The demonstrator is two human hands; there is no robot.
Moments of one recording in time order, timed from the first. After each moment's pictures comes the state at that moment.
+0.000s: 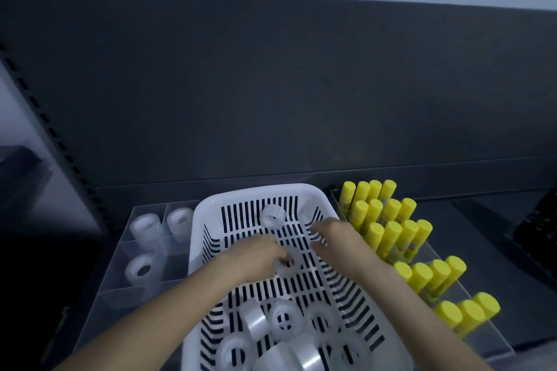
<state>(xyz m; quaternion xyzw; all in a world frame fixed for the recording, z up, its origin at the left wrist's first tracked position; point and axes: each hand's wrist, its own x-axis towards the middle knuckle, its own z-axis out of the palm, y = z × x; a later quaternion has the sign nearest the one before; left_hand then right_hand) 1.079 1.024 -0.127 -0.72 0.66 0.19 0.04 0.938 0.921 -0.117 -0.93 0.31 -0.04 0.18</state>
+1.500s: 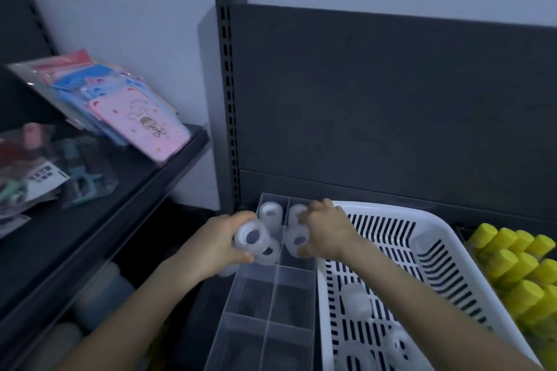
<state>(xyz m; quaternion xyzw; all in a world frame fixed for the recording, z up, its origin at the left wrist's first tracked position) 1.200 1.234 -0.099 -0.85 0.38 0.16 -0.31 1.115 1.041 -0.091 -0.99 0.12 0.06 0.00</state>
